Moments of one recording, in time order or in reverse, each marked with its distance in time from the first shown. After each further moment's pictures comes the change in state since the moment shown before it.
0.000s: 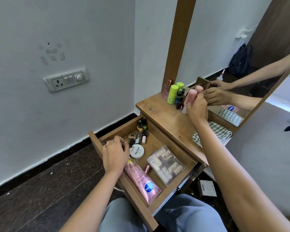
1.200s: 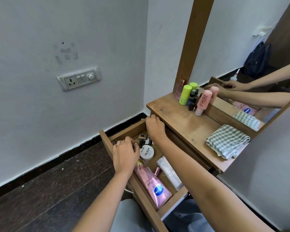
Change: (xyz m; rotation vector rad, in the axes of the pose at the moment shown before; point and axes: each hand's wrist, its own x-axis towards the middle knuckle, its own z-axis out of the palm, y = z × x) left_hand 0.004 0.001 0.001 0.056 -0.046 -0.024; right_hand -0.105 -0.076 0.130 -0.505 -0.366 -0.618
